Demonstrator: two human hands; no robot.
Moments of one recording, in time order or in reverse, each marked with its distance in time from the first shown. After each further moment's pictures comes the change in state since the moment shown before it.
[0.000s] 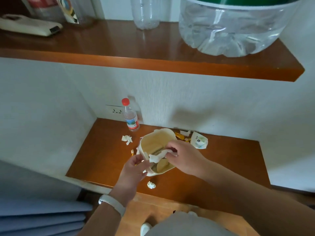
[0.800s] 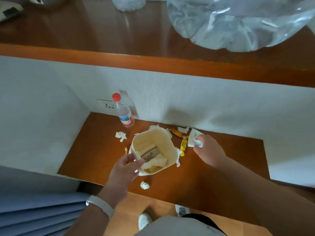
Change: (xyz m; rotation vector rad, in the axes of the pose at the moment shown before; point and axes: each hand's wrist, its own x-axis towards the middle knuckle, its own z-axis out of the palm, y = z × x) left_hand 0.027 0.002 0.007 0.051 0.075 -0.067; right_hand 0.028 0.164 0.000 -0.127 0.061 0.426
